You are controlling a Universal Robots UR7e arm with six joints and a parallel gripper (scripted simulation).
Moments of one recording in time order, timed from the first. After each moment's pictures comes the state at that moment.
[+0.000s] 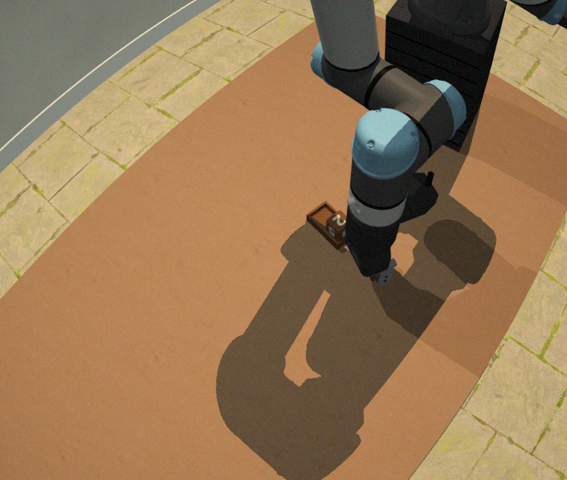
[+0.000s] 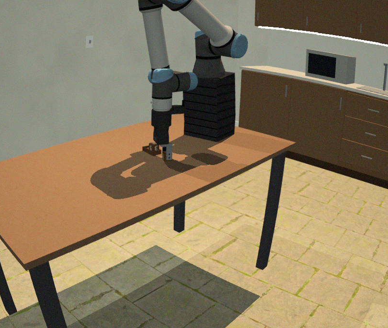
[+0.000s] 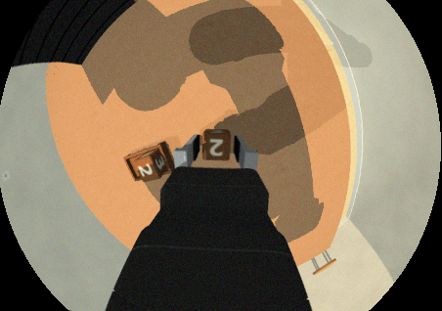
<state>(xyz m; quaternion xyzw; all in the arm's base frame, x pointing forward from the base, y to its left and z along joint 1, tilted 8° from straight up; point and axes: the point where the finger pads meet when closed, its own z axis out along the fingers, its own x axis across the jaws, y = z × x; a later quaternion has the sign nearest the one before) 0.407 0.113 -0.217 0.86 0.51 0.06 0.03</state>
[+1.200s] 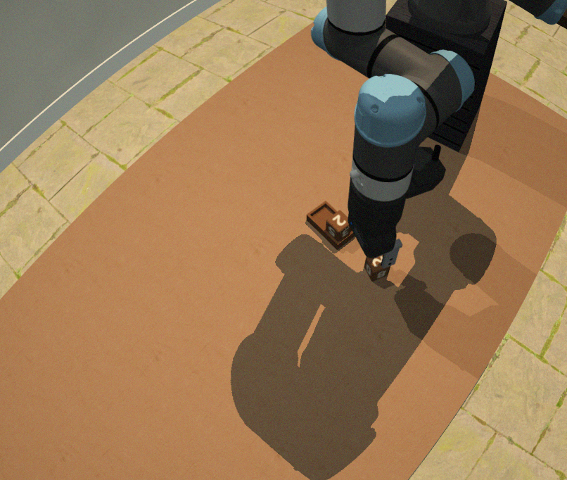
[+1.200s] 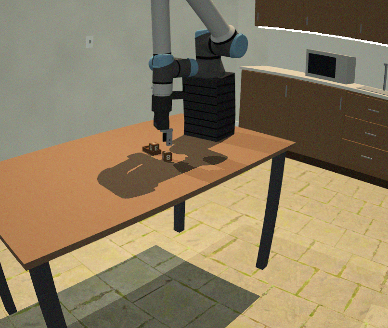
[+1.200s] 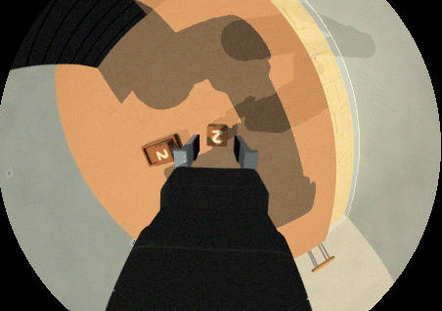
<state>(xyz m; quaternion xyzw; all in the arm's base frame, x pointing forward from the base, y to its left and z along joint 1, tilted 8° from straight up) 0.399 0.112 -0.161 0.86 0.51 0.06 0.03</state>
